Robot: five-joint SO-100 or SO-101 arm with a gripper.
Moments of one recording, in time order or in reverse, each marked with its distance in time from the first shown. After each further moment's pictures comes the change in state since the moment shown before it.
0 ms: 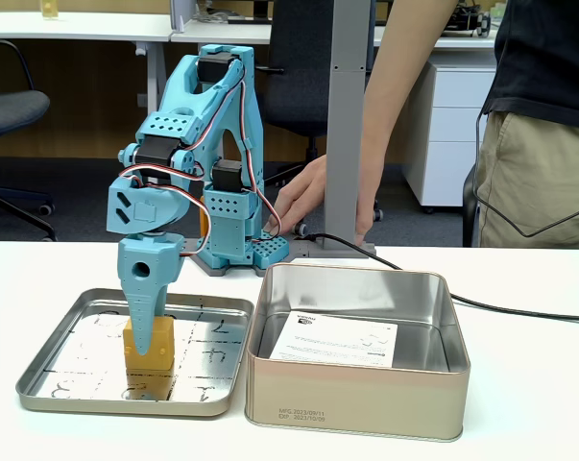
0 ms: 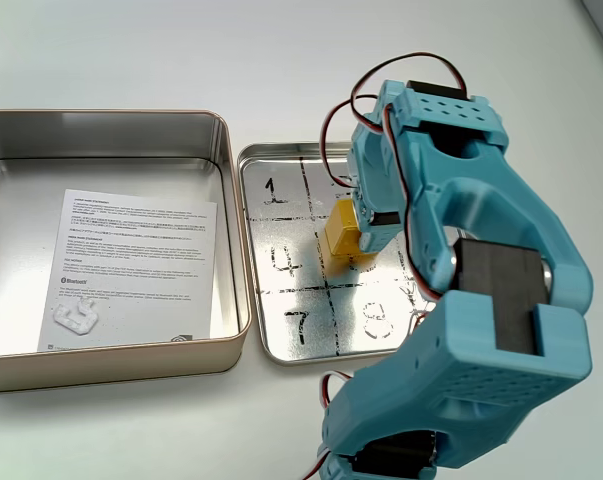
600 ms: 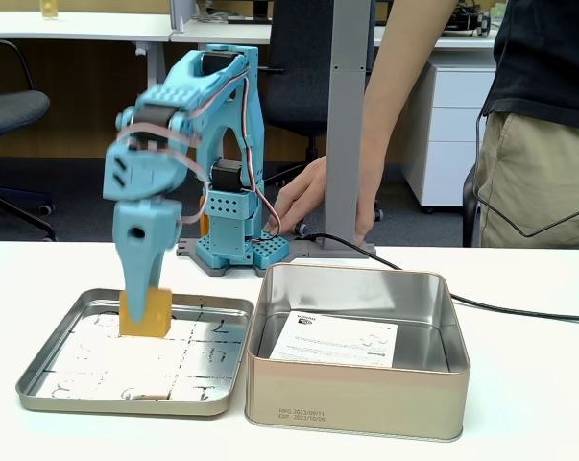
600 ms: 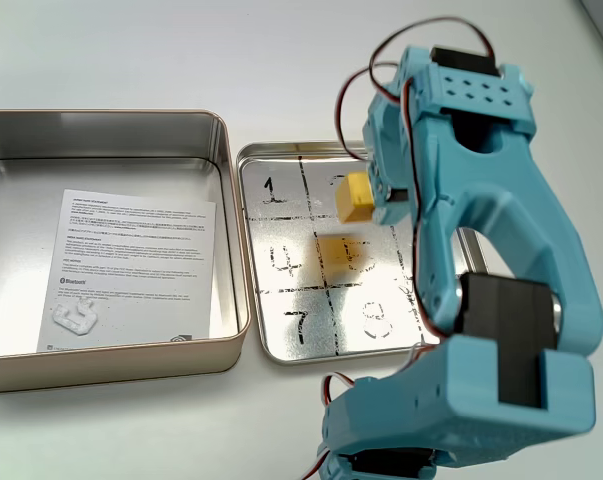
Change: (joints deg) arm -1.1 9.3 -8.0 12.7 0.0
